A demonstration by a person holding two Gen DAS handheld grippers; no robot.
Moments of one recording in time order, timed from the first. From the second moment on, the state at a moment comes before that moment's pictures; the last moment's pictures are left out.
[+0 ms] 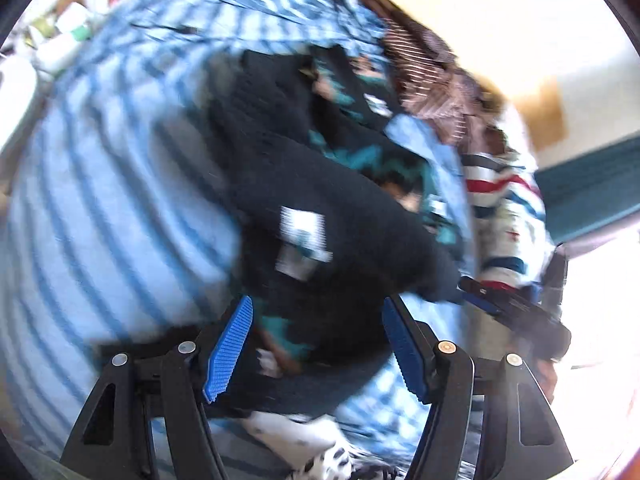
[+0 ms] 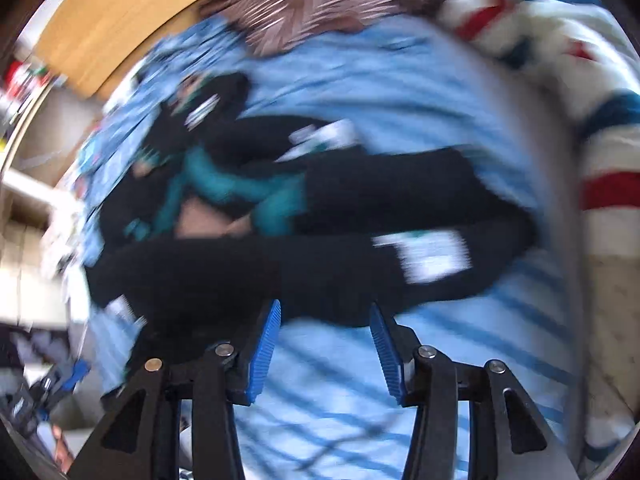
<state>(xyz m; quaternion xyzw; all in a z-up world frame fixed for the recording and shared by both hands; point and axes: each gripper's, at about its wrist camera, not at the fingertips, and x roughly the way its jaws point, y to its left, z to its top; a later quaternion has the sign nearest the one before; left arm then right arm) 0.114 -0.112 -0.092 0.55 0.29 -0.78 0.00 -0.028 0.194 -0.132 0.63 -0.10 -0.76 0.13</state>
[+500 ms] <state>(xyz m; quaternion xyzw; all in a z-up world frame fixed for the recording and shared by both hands) 0.098 -0.079 -0.157 0.60 0.26 -0.76 0.03 -0.026 0.052 -0.145 0.64 0.03 -0.71 0.31</state>
